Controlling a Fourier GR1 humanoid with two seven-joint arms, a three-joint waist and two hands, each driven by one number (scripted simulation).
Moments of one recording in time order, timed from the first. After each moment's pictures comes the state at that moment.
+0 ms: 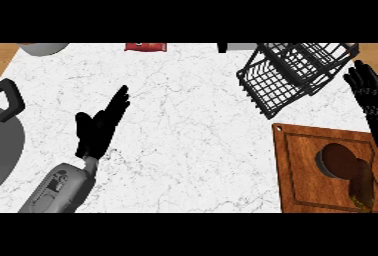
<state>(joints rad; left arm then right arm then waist) -0.31 0.35 -0.35 -1.31 0.31 0.21 0.04 -0.13 -0.51 -0.05 -1.68 -0.12 0.11 -0.20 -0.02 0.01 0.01</state>
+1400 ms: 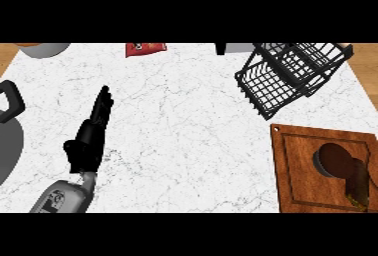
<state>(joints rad) -0.19 0.32 -0.33 -1.48 0.16 0.45 -0.03 0.38 -0.77 -0.75 -1.56 -0.59 0.73 -0.20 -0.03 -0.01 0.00</state>
